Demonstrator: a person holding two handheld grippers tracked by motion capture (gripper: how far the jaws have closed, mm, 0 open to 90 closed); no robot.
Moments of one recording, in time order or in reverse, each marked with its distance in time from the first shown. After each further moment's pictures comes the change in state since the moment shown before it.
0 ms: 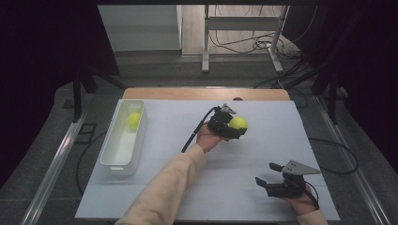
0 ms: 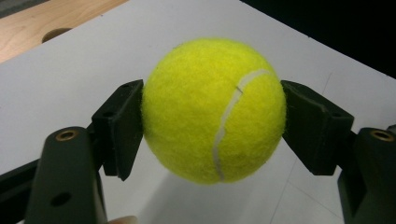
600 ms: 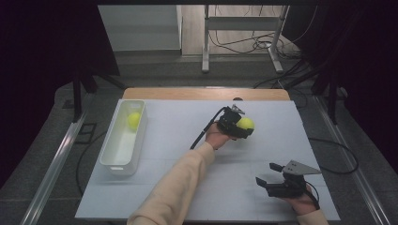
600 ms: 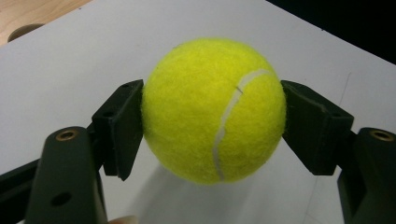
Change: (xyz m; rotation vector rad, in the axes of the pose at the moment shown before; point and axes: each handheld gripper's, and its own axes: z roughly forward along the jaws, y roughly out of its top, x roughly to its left) left arm 0.000 0.009 0.042 0.042 -0.012 0.005; right arm -0.001 -0.001 -0.001 -0.004 0.004 0.005
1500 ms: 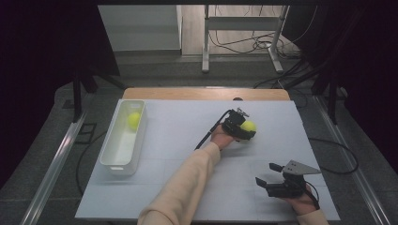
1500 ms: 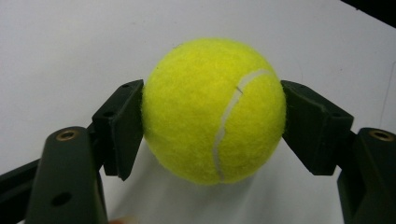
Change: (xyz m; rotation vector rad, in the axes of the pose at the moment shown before) left arm 0.008 -0.003 0.041 0.056 0.008 0.000; right arm 0.000 0.000 0.000 0.003 0.008 0.002
